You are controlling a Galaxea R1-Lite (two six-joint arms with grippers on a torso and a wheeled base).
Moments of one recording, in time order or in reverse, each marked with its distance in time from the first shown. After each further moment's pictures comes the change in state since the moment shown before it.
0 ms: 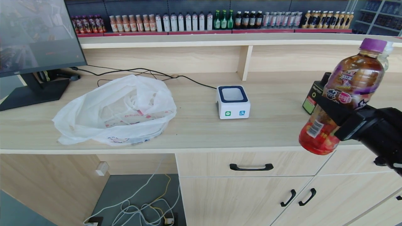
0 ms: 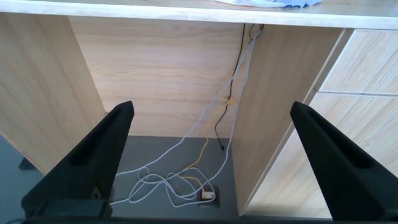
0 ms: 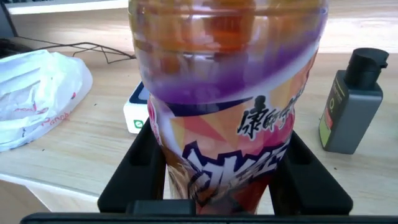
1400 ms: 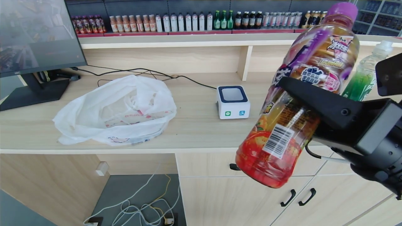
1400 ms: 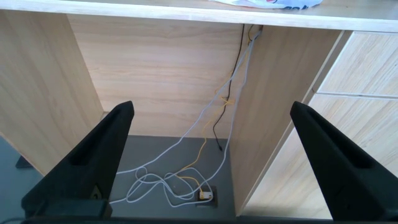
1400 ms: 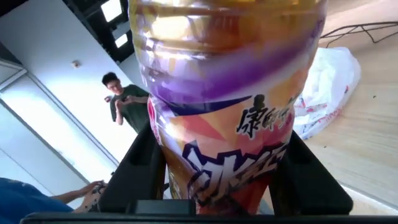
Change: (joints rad) left arm 0.000 0.000 0.000 0.000 0.000 -0.013; right arm 0.329 0.114 -0.091 -0.255 0.411 0.663
